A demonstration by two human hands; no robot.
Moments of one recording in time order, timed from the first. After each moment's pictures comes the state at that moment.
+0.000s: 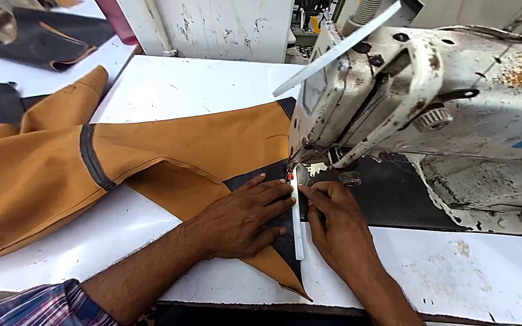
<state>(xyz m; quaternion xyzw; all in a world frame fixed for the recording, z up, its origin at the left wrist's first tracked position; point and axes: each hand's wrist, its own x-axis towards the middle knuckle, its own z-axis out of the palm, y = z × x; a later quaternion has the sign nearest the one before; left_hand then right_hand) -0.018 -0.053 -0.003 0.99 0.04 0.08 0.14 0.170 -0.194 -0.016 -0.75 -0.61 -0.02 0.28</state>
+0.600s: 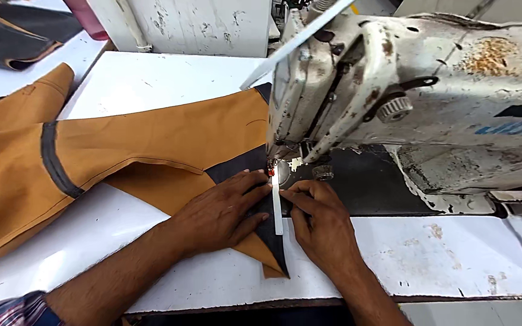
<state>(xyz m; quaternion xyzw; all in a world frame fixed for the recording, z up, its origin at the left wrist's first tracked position) -0.014 -0.049 -0.003 0.98 0.07 0.12 0.15 0.169 -0.202 -0.016 -0.73 -0.60 -0.02 0.33</state>
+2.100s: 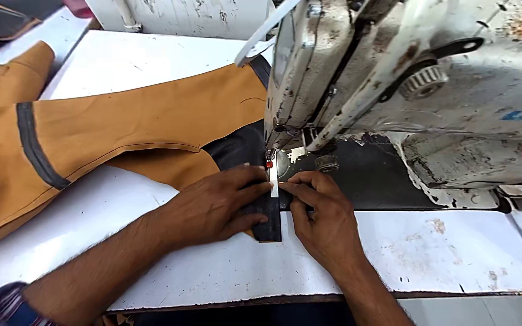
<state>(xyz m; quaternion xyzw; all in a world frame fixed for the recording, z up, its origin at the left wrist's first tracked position) -0.015 -0.041 -0.002 0.98 0.02 0.14 0.13 0.170 -0.201 -0.014 -0.73 -0.59 0.00 0.35</state>
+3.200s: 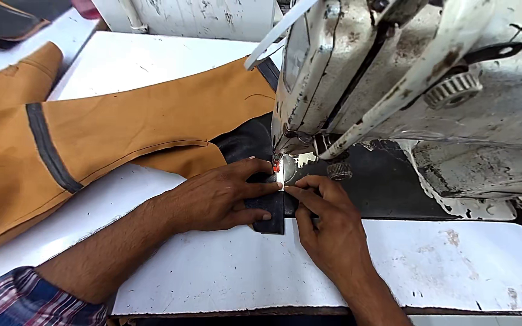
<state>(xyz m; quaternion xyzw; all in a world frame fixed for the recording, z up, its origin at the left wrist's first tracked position) -0.009 -0.015 -0.002 0.98 0.00 0.10 0.18 0.169 -0.199 -0.017 -0.73 -0.60 -0.03 0.33</state>
